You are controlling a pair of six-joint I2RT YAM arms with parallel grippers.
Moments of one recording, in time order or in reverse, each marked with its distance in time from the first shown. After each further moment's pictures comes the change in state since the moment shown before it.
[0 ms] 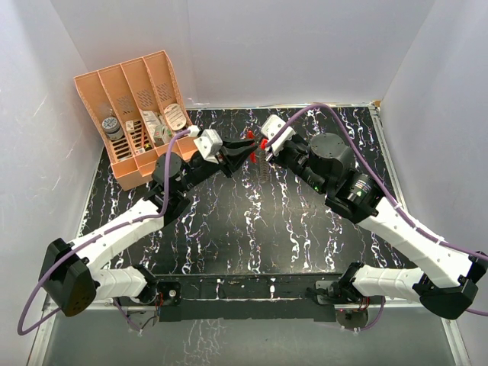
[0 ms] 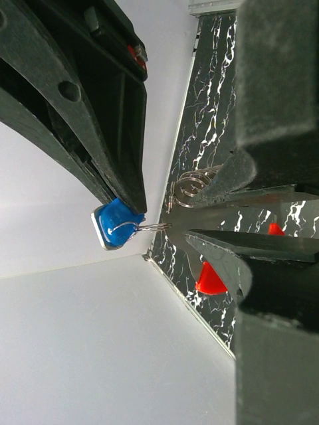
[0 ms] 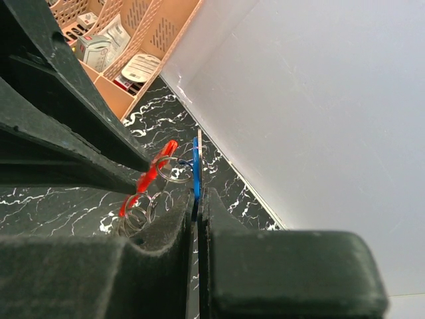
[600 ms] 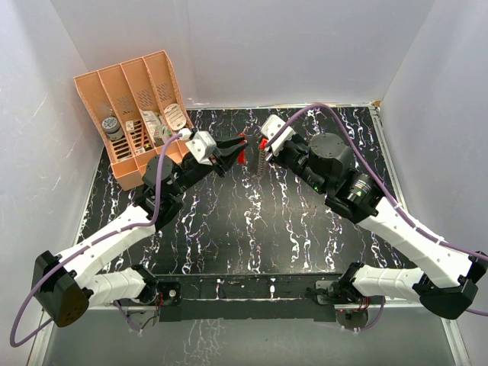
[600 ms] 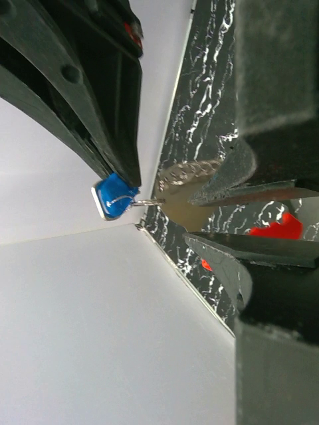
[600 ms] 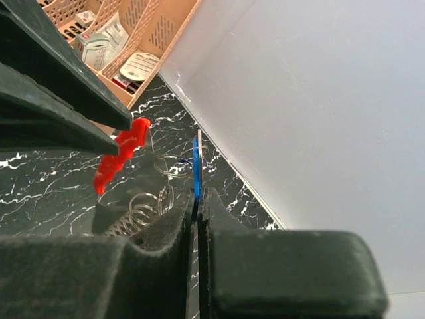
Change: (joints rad) left arm 0.000 -0.076 0.001 -0.106 -0.087 0.089; right arm -0.001 0.001 0.000 -0.004 0.002 -0.003
